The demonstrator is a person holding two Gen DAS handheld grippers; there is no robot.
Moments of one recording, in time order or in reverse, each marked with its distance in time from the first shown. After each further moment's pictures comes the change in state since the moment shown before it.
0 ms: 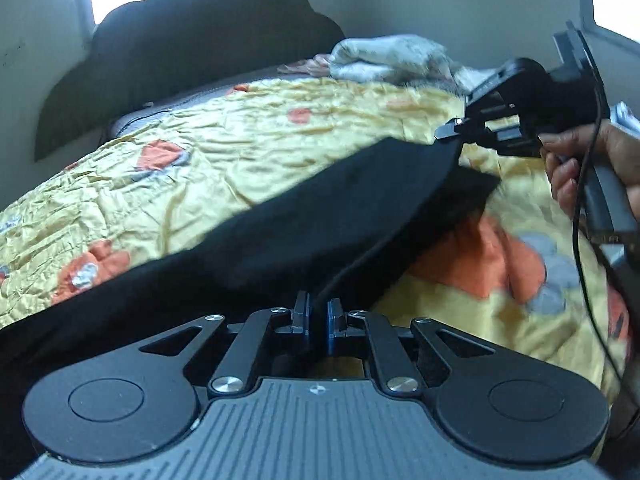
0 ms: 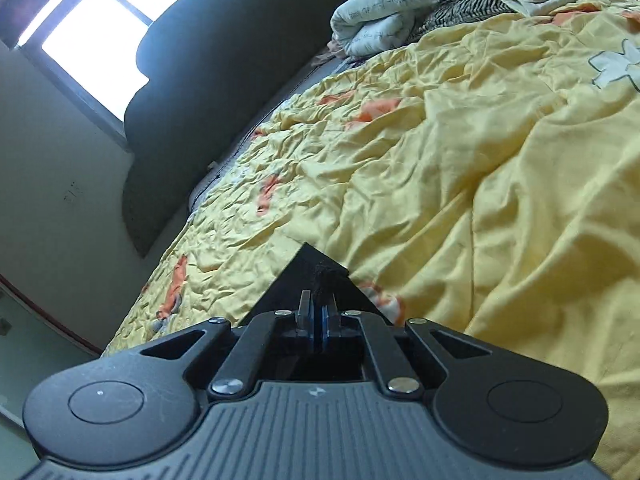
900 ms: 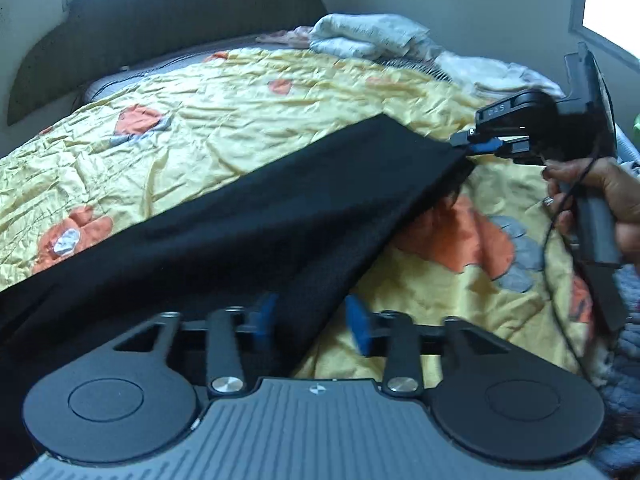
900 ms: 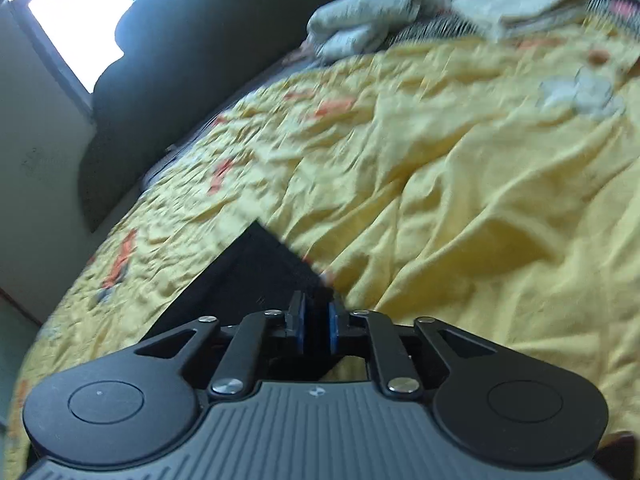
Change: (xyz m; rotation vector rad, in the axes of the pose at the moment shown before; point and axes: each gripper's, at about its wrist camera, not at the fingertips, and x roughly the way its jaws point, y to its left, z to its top) left arm -0.013 0.011 -0.005 -0.023 0.094 -0.138; right arm -0.037 0.000 -0.025 -0.145 -0.103 -0.288
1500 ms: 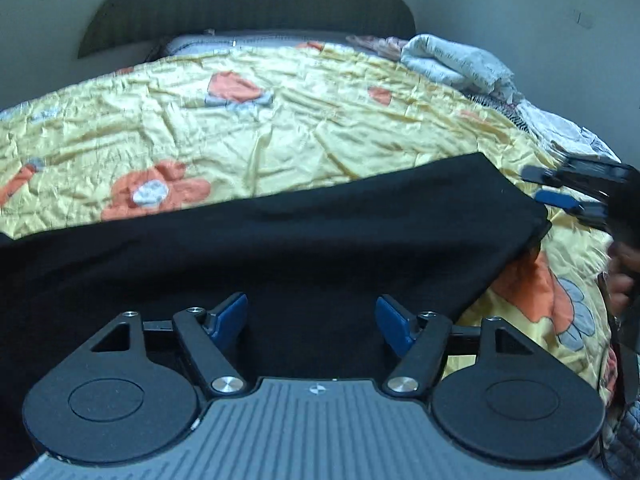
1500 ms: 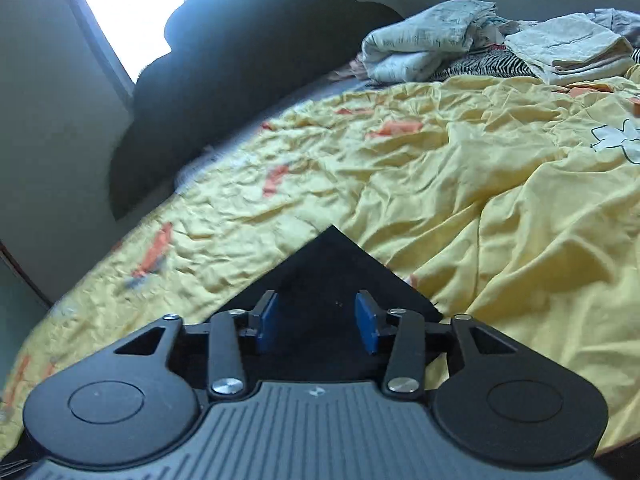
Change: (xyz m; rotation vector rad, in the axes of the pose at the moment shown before) left arm 0.001 0.055 0.004 -0.250 0.005 0.130; right arm -0.006 0.026 -0.010 -0.060 0.059 0.195
